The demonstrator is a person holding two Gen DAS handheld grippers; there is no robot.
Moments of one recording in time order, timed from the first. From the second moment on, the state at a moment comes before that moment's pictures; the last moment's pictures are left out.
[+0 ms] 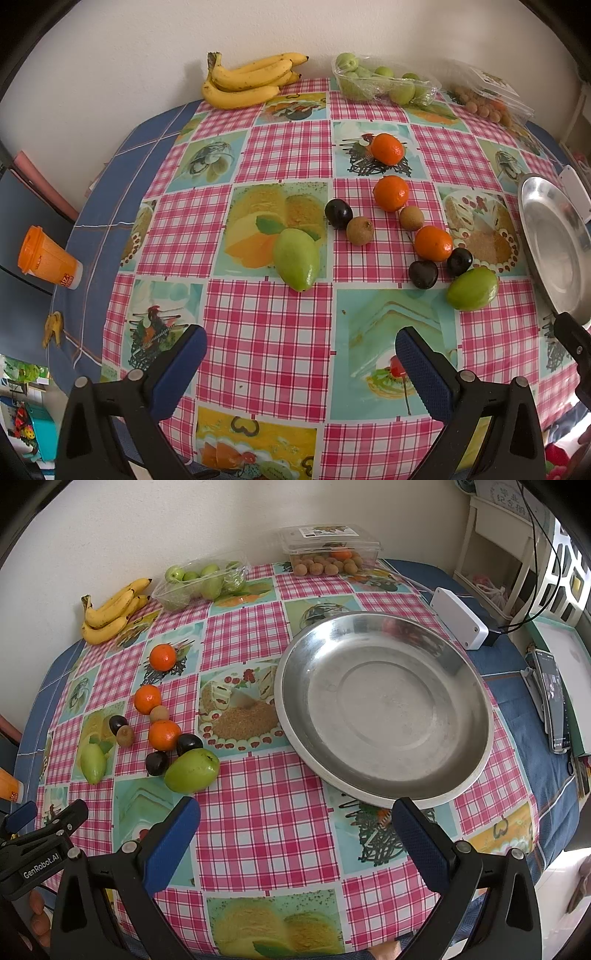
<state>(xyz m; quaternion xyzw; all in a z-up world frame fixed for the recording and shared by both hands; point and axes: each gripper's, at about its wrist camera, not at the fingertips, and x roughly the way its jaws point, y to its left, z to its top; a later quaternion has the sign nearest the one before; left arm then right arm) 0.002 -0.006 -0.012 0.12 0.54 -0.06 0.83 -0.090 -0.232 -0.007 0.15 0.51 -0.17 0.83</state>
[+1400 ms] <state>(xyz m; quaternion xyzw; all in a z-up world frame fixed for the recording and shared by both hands) 0.002 -0.006 -0.012 0.12 0.54 -0.06 0.83 -0.089 -0.230 -0.007 0.15 0.51 -0.17 0.83</state>
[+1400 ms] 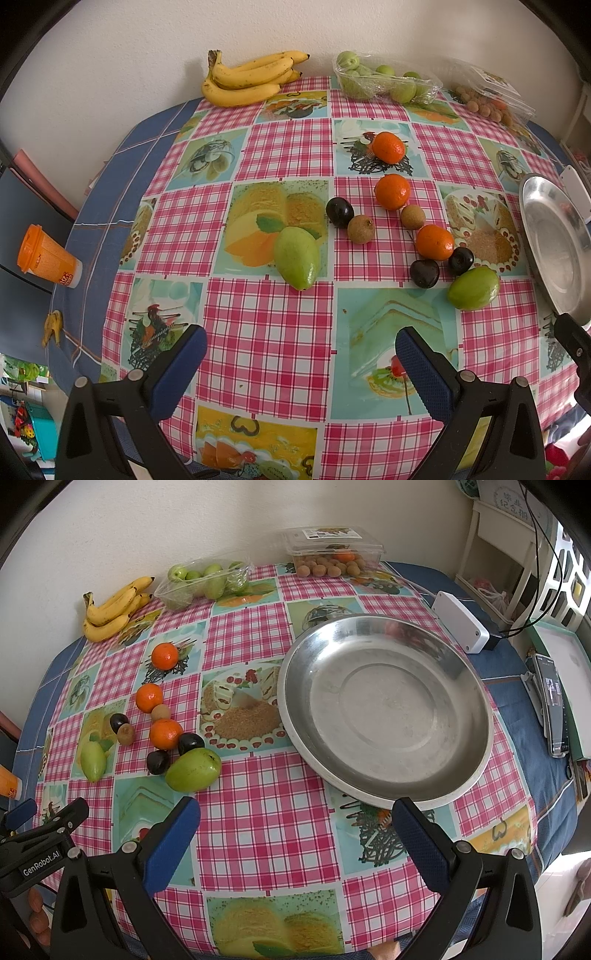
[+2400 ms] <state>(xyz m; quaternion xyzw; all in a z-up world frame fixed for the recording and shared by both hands) 0.022 -0.007 -0.013 0.10 0.55 -0.06 0.83 -0.075 -0.217 -0.010 0.12 0.52 -0.16 0.83</state>
